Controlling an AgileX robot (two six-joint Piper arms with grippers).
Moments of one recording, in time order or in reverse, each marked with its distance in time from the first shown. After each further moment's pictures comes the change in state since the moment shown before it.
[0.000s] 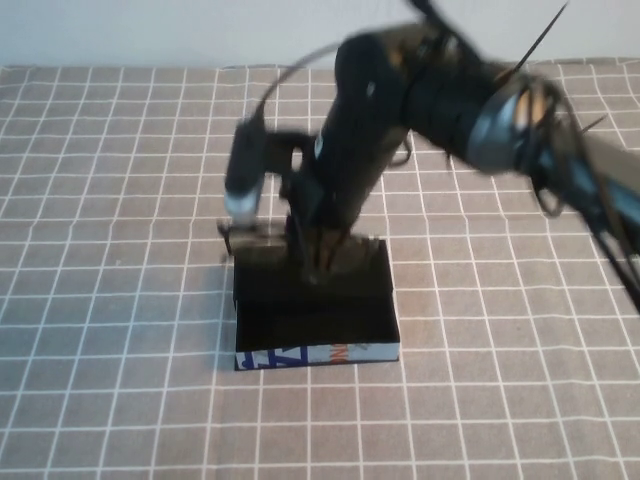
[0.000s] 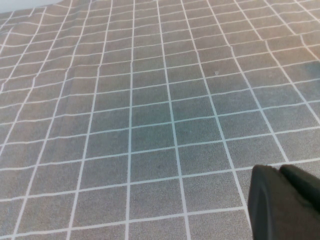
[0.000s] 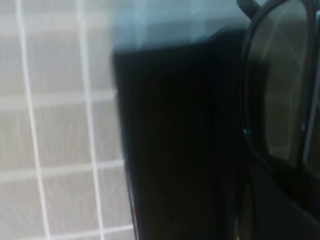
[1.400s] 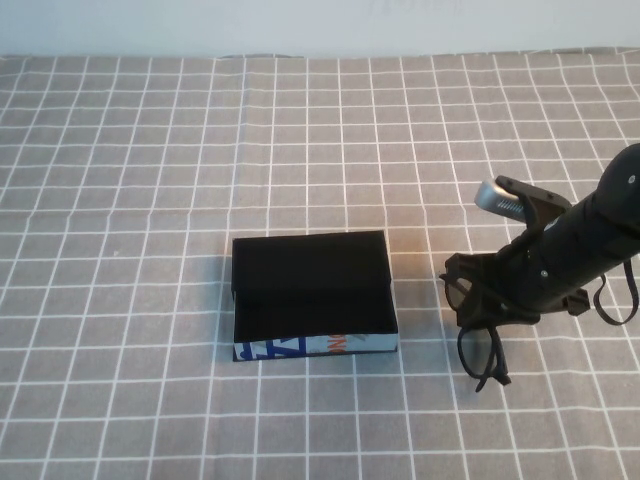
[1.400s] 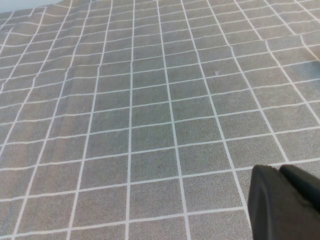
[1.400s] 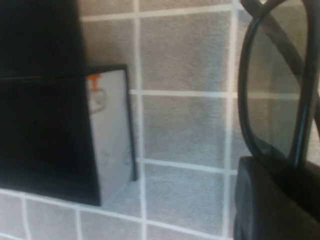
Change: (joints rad) right arm -0.397 -0.330 0.958 0.400 -0.496 0.765; left arm 0.000 0.000 0.000 0.000 0.000 0.000
